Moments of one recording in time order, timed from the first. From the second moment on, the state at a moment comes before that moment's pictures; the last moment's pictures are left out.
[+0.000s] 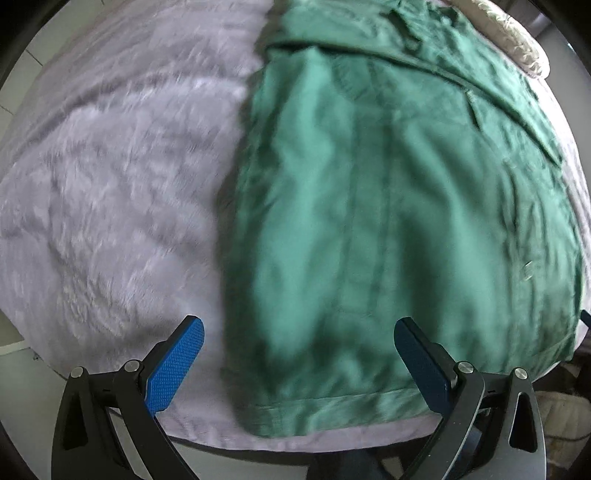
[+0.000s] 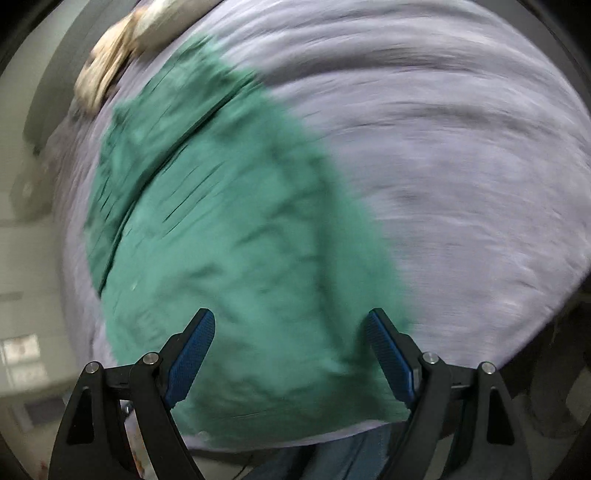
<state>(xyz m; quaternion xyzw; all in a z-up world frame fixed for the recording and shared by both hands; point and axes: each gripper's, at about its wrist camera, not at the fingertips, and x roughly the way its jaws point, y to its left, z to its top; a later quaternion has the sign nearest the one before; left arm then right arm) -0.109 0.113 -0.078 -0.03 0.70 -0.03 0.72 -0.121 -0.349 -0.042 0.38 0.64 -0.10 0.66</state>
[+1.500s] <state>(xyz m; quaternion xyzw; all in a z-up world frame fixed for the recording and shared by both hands) -0.060 0.120 -0.018 -0.31 0.62 -0.19 0.69 -0.080 -0.345 -0.042 0.62 0.51 0.16 0.57</state>
